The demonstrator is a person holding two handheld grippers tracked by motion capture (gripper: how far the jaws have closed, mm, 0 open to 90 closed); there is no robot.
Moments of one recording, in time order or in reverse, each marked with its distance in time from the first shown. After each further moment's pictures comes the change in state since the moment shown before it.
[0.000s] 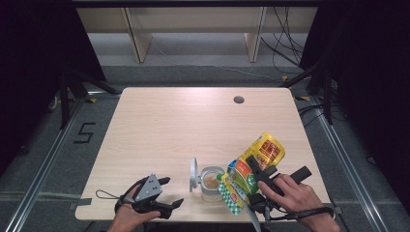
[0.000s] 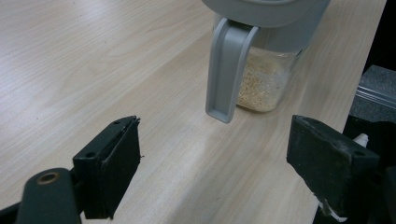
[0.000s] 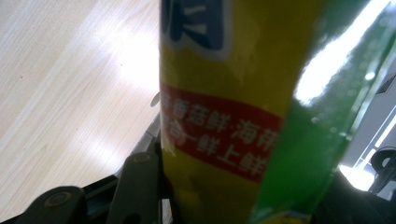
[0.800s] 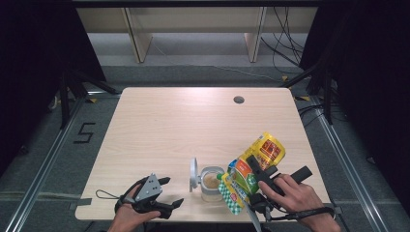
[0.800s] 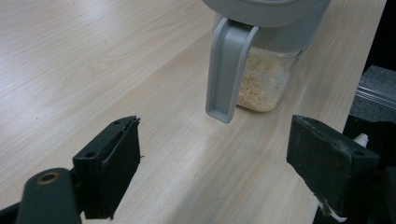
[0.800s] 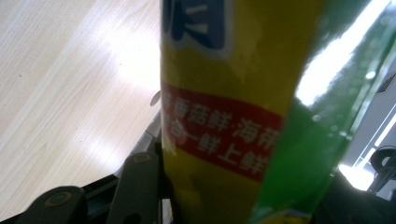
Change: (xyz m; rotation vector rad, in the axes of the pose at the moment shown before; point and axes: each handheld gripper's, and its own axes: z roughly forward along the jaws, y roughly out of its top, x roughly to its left) left arm 0.000 0.000 0.000 0.004 0.001 0.004; right arm 0.000 -0.001 -0.001 0.002 -0.005 -0.004
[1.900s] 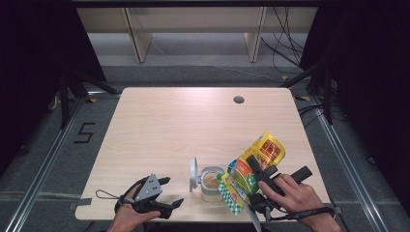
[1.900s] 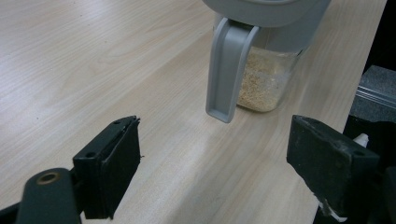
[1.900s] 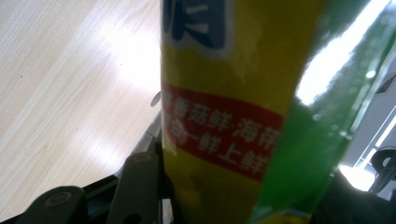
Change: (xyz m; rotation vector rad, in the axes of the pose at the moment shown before) left arm 0.000 0.000 0.000 -0.003 -0.002 -0.004; right arm 0.000 0.000 0.000 -0.003 0.003 0.003
